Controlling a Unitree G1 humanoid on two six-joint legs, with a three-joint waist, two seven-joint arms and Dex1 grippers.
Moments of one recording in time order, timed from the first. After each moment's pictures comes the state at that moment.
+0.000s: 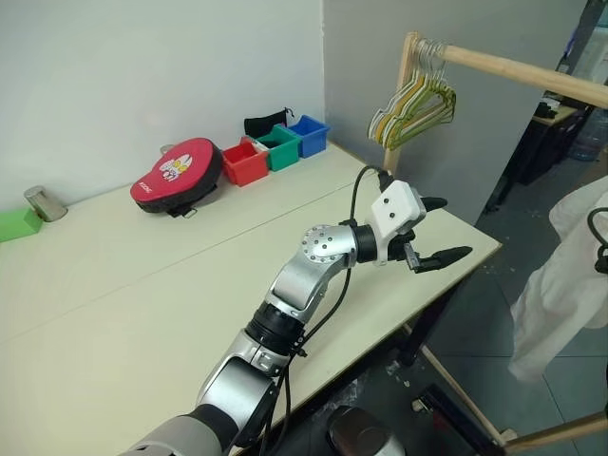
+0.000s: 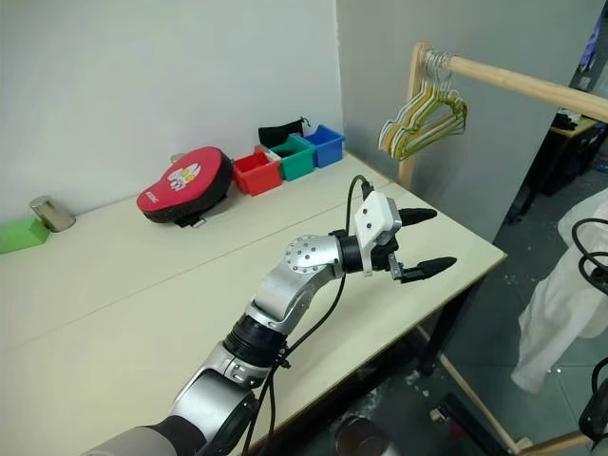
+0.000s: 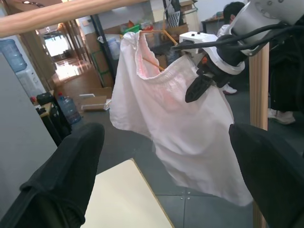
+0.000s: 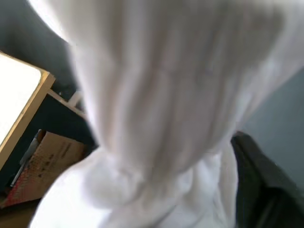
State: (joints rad) left arm -0.76 -0.02 -0.34 0.16 -0.17 0.21 -0.80; right arm -0.56 -0.85 -0.61 0.10 0.07 1.49 0.29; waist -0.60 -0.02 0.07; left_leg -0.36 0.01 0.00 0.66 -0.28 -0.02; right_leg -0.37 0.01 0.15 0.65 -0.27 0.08
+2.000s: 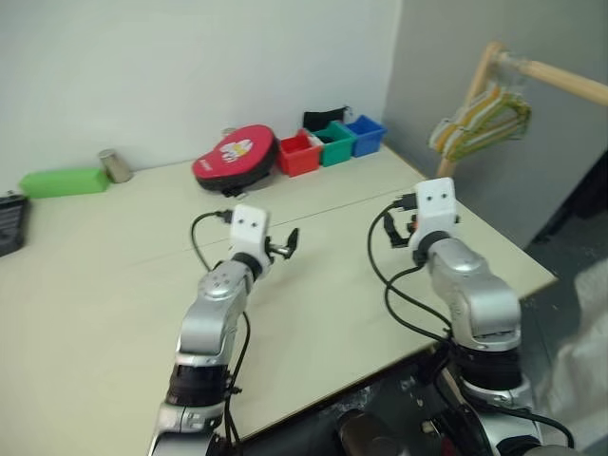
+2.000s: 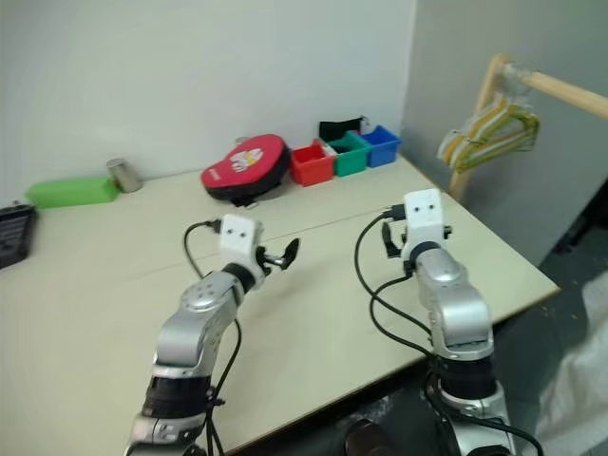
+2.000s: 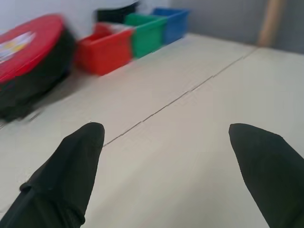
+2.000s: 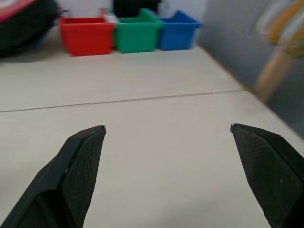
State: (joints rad) left arm -0.28 0.15 0.07 -0.25 -0.05 0.65 -0.16; right arm -0.51 -0.07 0.03 -0.25 -0.01 0.90 0.02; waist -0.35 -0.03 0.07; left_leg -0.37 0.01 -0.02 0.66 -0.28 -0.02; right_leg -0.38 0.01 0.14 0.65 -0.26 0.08
